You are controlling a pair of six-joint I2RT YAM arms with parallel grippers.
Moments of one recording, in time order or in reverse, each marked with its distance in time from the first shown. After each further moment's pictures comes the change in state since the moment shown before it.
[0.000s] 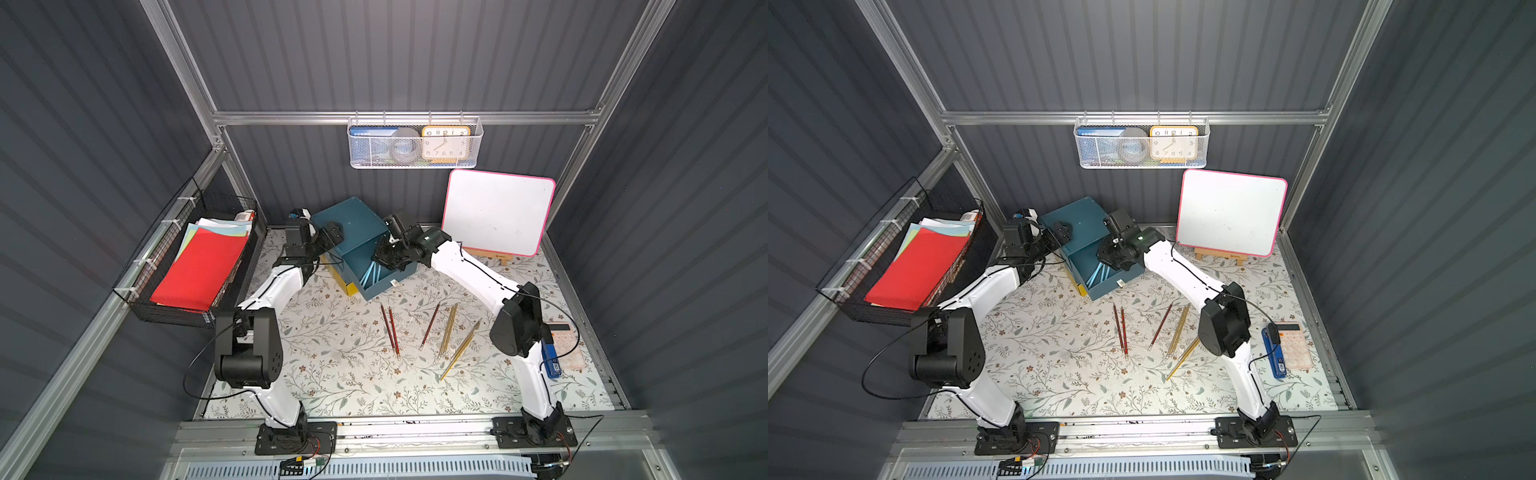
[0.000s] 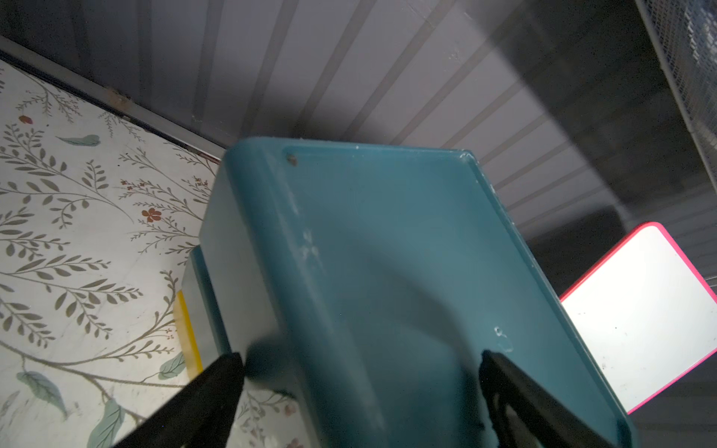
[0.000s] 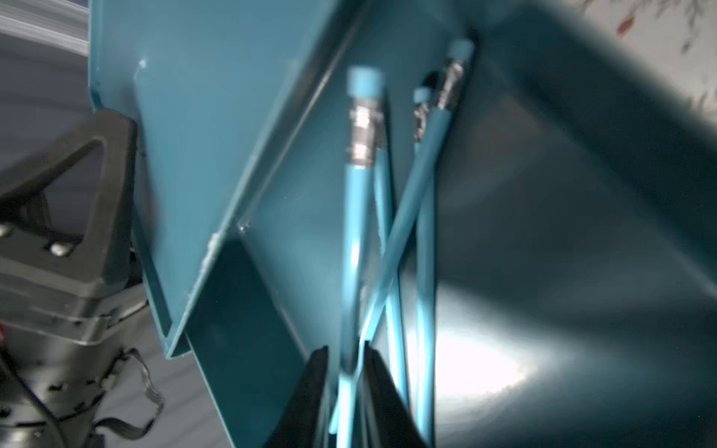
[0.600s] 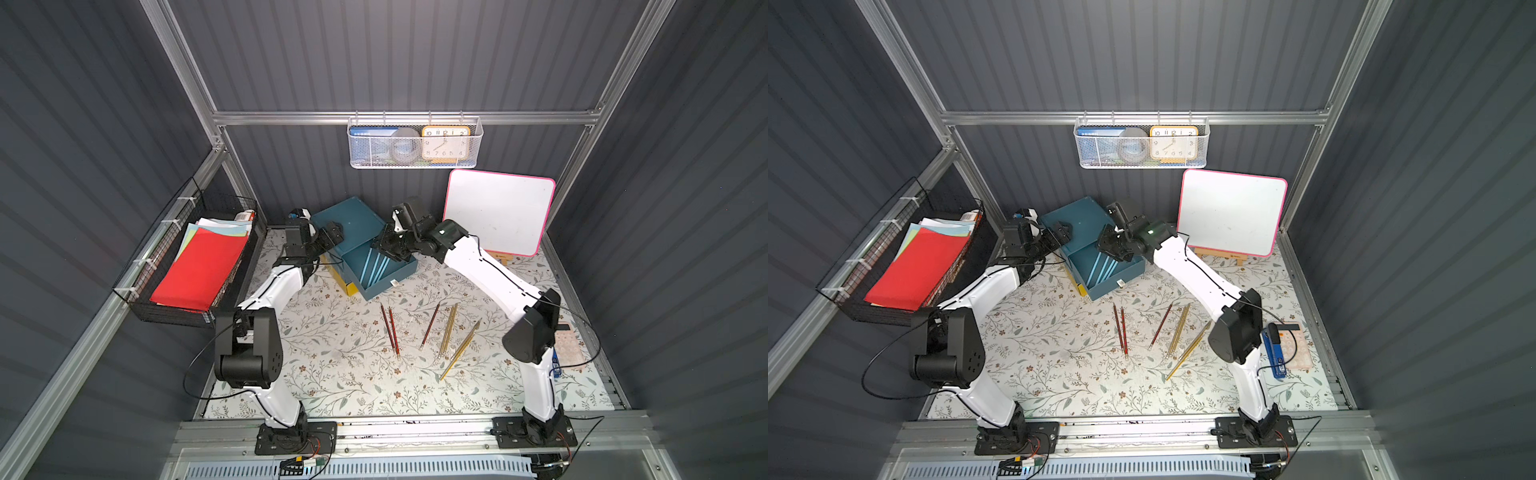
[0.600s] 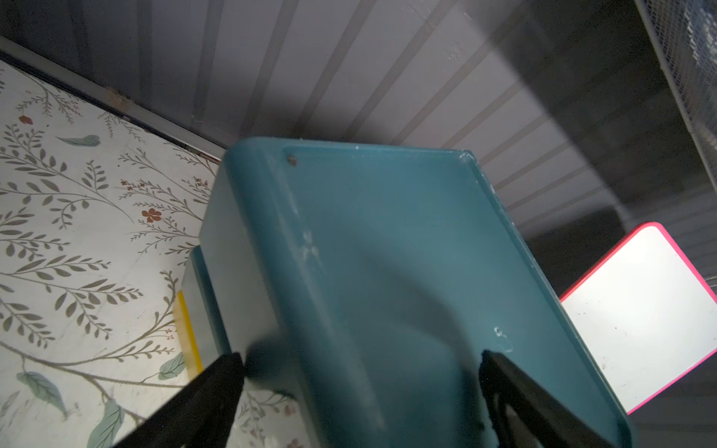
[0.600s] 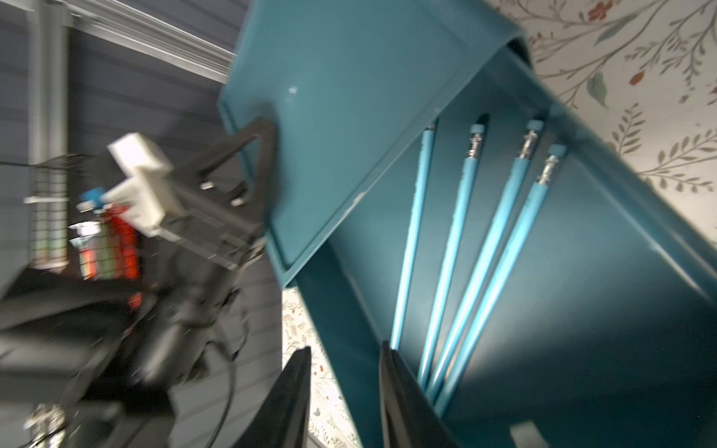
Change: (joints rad) left arm 0.000 0.000 0.000 0.001 0.000 0.000; right arm 0.000 -0.180 -0.050 0.010 -0.013 -0.028
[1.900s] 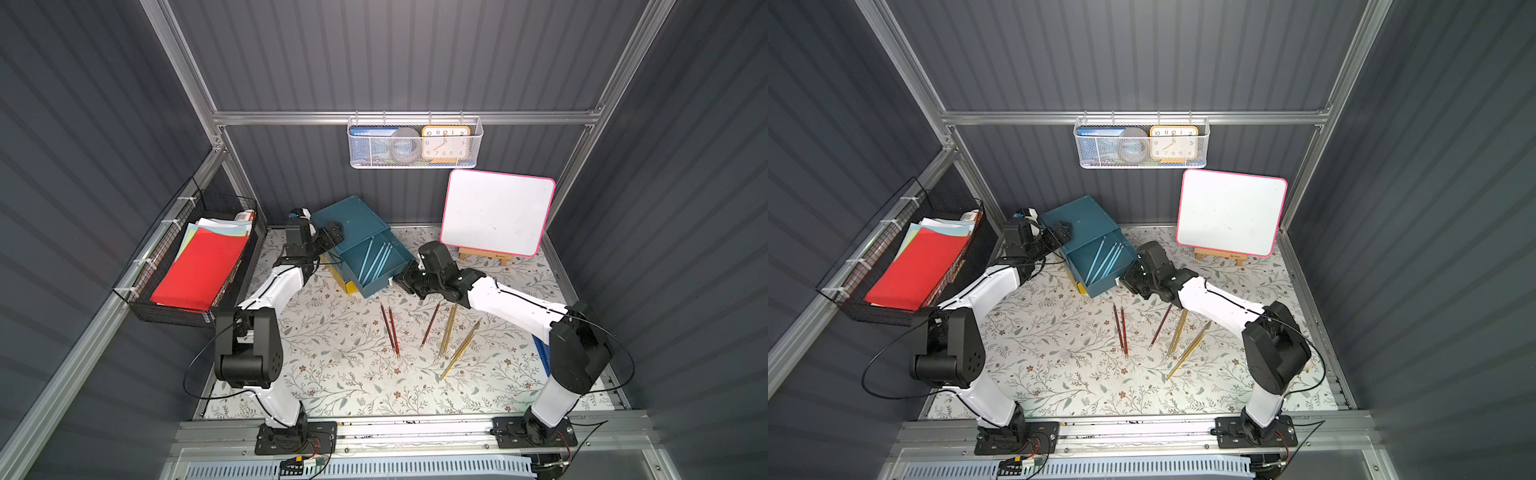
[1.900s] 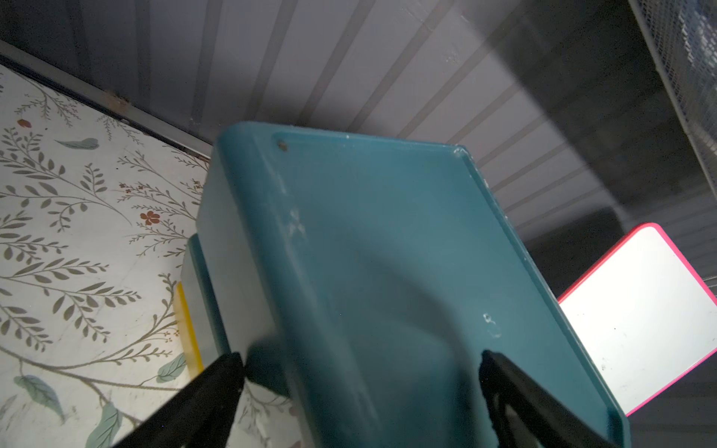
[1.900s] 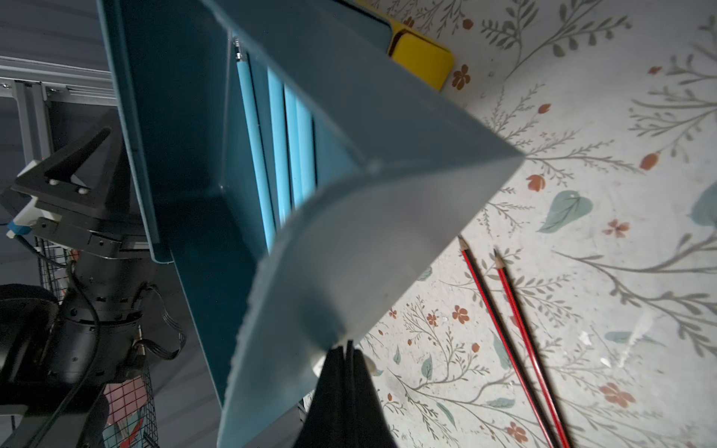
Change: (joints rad) left arm -0.003 0.000 0.000 0.008 -0.003 0.000; right arm -0.030 -0.263 -0.800 0.572 -0.018 0.256
